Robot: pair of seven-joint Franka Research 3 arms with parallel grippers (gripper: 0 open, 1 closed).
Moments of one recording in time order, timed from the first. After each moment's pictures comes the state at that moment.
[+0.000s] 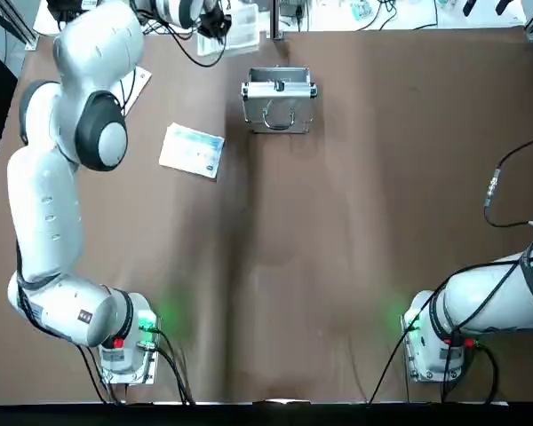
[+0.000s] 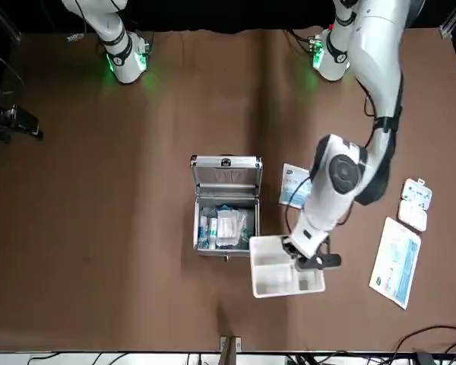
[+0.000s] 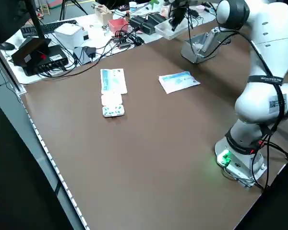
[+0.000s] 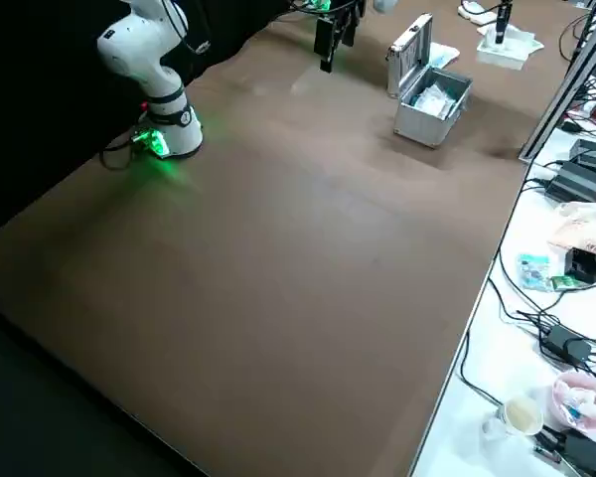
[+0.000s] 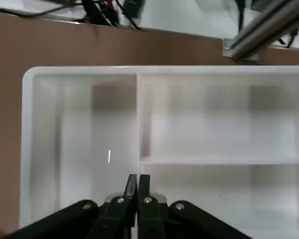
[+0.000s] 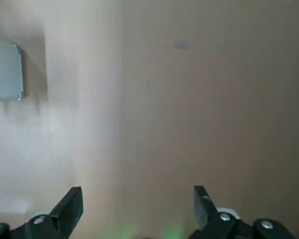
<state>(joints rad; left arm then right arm) -0.37 0.68 -0.09 -1.28 0.05 2.24 -0.52 0.02 0.06 -0.08 -1.47 0.05 1.46 -0.10</state>
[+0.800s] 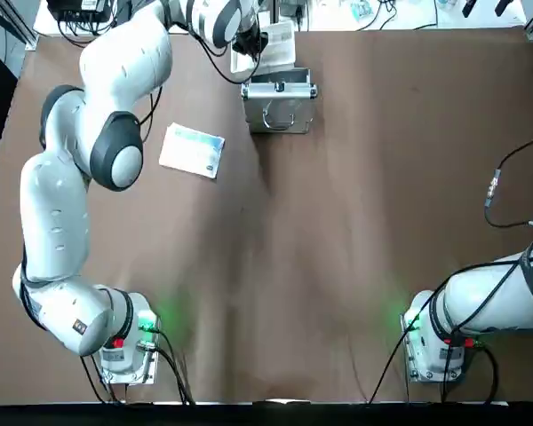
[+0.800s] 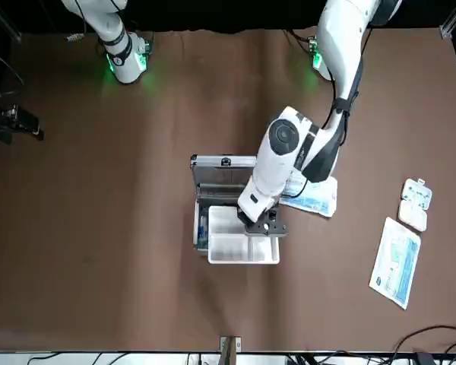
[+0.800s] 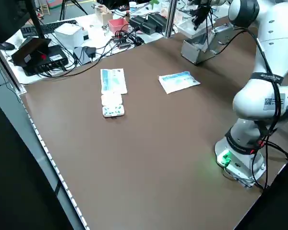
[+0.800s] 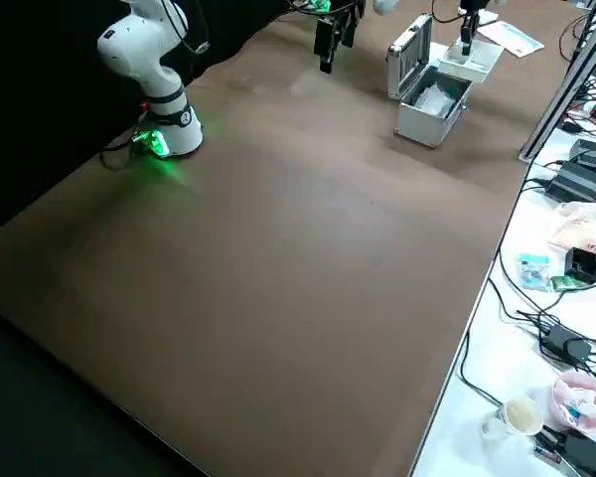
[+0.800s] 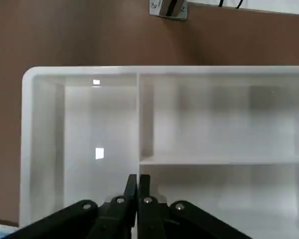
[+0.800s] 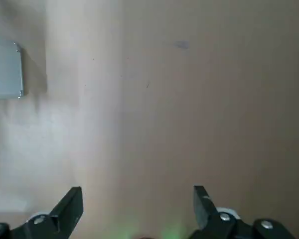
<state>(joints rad) -0.55 0.68 -0.07 -1.28 0.05 2.24 -0.64 0.02 0.06 -0.08 -1.48 0.05 1.46 -0.11</state>
